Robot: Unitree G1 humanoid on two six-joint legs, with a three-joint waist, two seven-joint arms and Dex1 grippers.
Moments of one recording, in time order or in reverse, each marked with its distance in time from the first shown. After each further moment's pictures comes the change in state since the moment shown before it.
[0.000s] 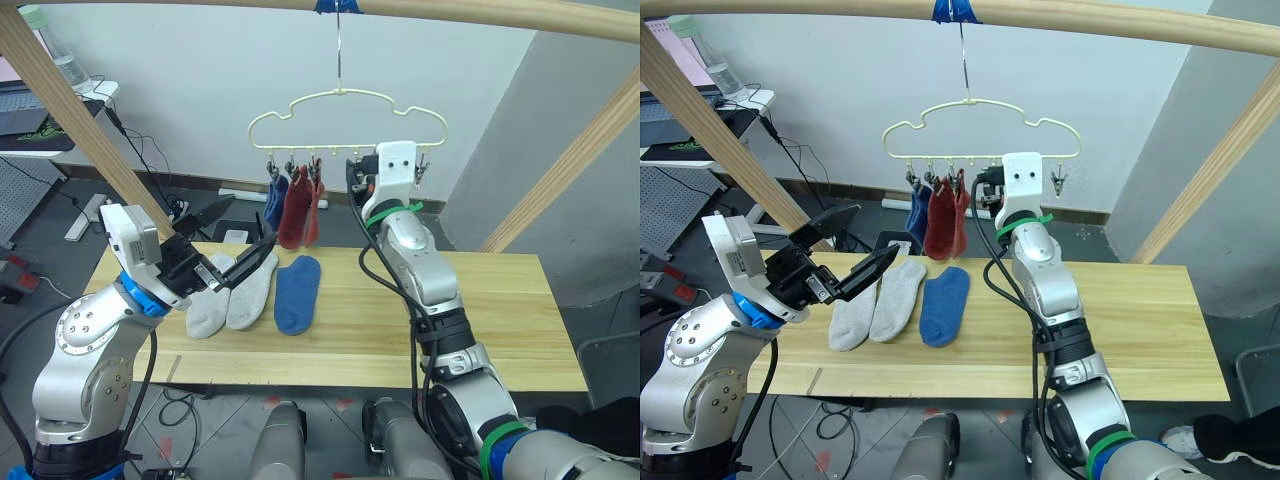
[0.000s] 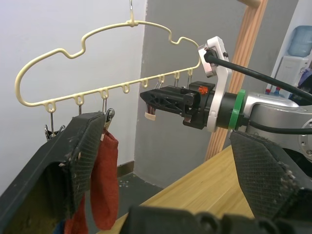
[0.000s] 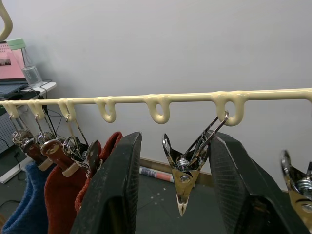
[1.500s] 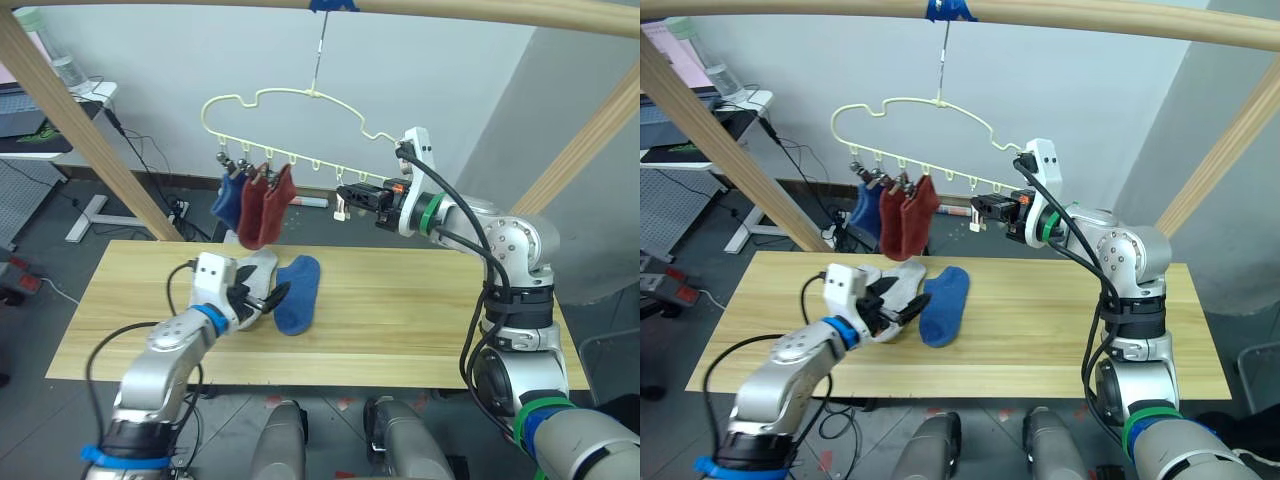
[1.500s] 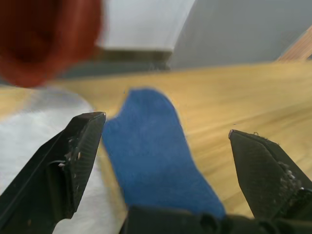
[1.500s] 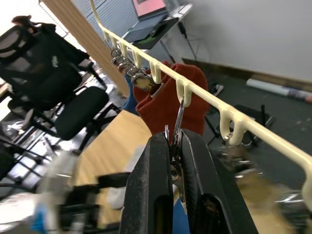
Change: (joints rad) left arm -0.089 -0.157 -0.297 0.445 0.323 0.170 0.216; right arm -0.119 -0.298 -0.192 -0.247 0.602 0.869 0.444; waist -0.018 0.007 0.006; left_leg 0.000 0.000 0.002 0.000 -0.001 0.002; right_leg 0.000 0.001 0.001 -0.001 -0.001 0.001
